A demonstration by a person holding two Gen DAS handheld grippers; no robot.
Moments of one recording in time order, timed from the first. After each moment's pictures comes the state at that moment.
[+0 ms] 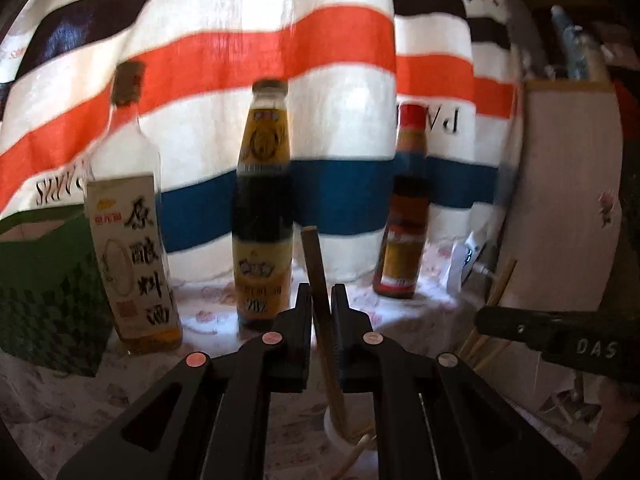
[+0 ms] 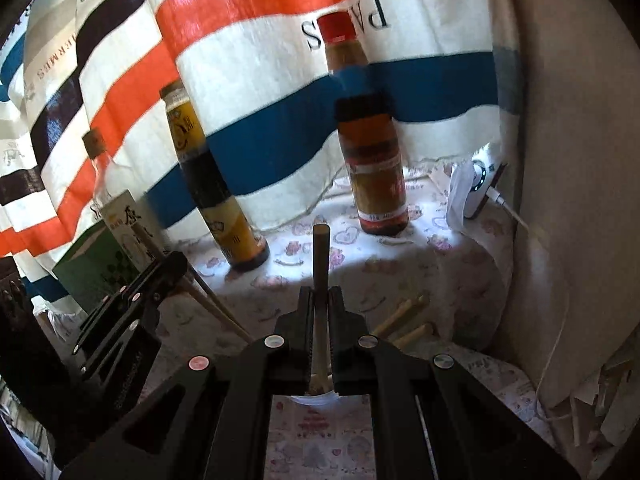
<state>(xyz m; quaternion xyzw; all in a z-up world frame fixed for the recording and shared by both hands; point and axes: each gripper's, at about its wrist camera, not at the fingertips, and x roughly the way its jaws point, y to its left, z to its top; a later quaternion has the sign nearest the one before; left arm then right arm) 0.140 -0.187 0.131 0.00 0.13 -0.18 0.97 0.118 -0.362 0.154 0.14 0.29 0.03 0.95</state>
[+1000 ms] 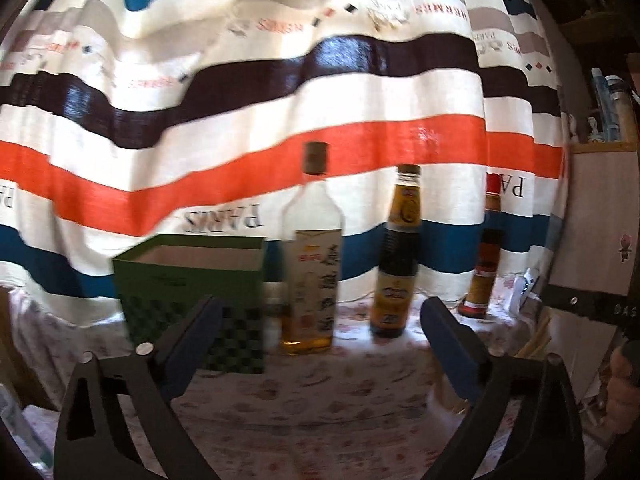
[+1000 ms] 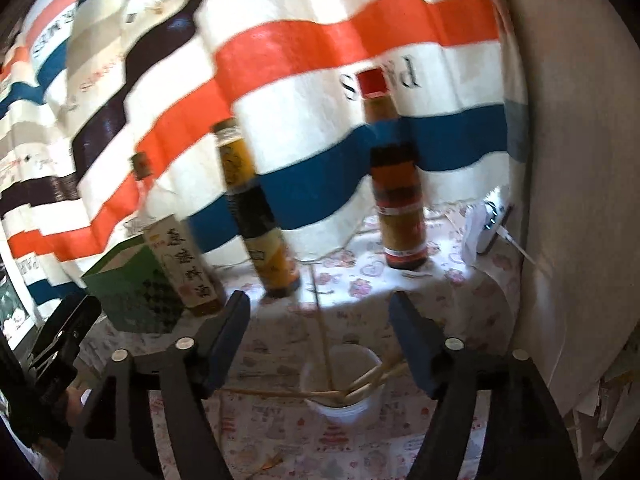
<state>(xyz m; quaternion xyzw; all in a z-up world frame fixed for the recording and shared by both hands) 0.055 -0.061 0.167 -0.02 0.07 -0.04 1.00 0.080 -0.340 0.184 0.12 0.21 0.06 0.97</state>
